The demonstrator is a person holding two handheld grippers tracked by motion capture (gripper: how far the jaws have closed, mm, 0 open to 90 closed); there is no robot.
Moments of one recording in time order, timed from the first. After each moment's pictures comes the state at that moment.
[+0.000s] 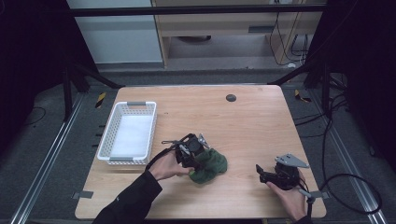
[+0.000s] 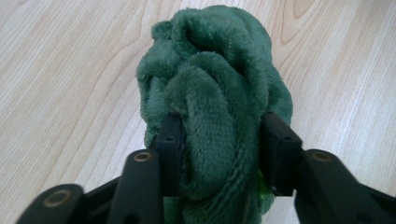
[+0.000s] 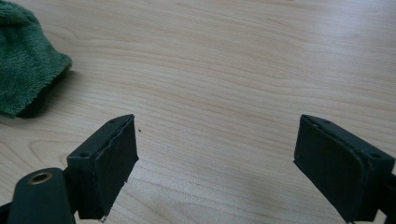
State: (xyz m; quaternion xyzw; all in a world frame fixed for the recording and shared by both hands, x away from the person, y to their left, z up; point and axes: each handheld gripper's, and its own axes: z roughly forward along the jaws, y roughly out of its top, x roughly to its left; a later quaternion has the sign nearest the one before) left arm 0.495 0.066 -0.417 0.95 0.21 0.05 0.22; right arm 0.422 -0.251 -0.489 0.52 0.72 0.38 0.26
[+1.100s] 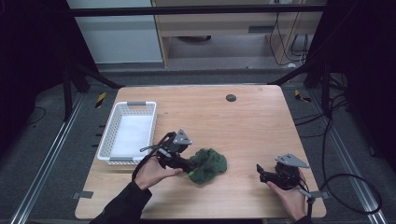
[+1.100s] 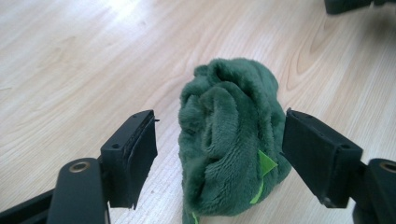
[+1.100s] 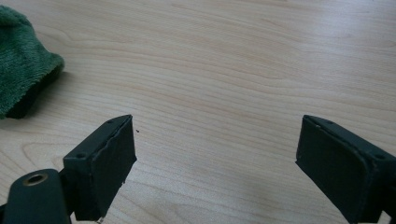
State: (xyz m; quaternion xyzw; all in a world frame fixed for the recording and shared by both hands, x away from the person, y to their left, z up) left arm 0.470 0.118 -0.391 0.89 0.27 0.11 0.36; right arm 0.423 -0.252 -0.489 0.52 0.71 0.38 0.27
